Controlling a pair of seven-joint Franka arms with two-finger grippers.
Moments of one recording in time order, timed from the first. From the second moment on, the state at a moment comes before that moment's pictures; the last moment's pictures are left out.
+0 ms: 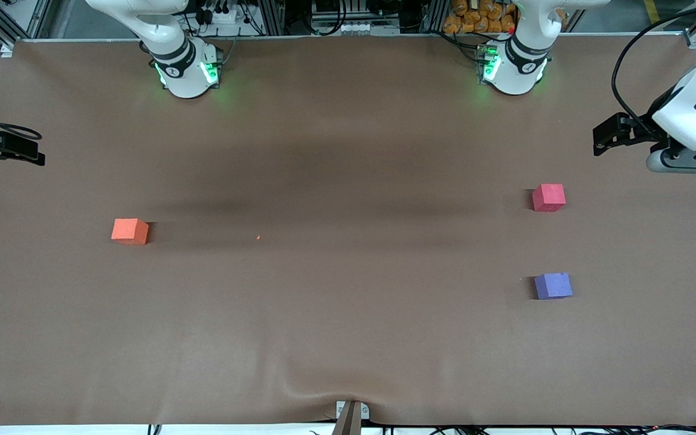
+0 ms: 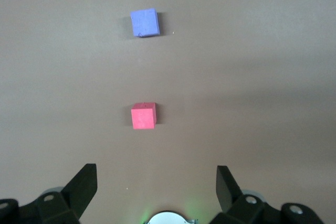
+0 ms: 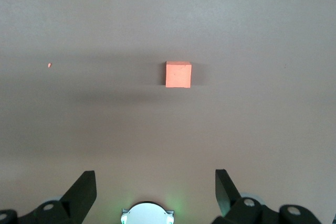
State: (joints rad) left arm -0.06 0.04 -0.08 -1.49 0.03 1.43 -0.06; right arm -0.03 0.13 -0.07 -1.44 -0.02 1.36 -0.14
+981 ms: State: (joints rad) left arm -0.06 0.05 -0.09 -1.50 0.03 1.41 -0.06; right arm -0.02 0.55 -0.07 -1.46 -0.01 1.60 -0.12
